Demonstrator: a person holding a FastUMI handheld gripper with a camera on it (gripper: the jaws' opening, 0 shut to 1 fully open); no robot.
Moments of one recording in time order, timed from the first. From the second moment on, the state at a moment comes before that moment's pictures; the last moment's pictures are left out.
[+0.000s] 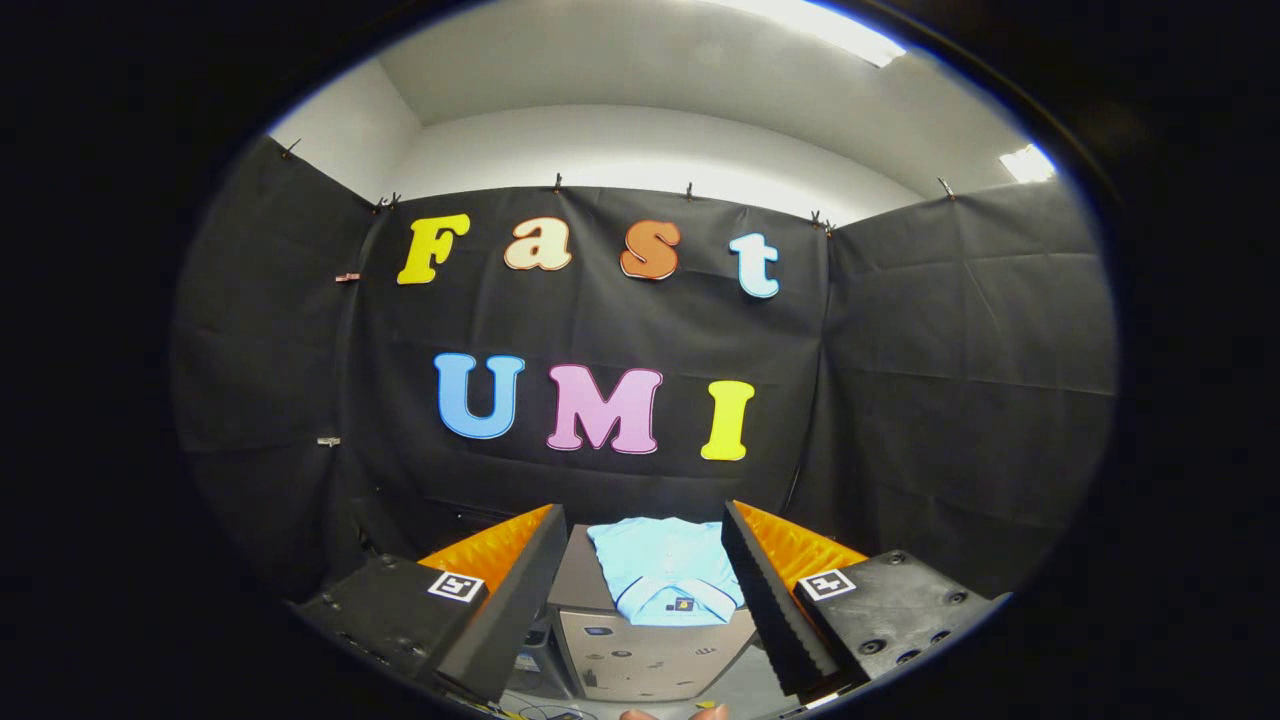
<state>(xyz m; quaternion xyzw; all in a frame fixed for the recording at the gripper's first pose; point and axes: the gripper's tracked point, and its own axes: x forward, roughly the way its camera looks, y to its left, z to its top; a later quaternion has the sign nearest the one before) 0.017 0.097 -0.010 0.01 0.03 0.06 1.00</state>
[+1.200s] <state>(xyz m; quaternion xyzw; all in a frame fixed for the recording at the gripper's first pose) 0.230 0.074 -0.160 0.01 0.26 0.08 0.96</state>
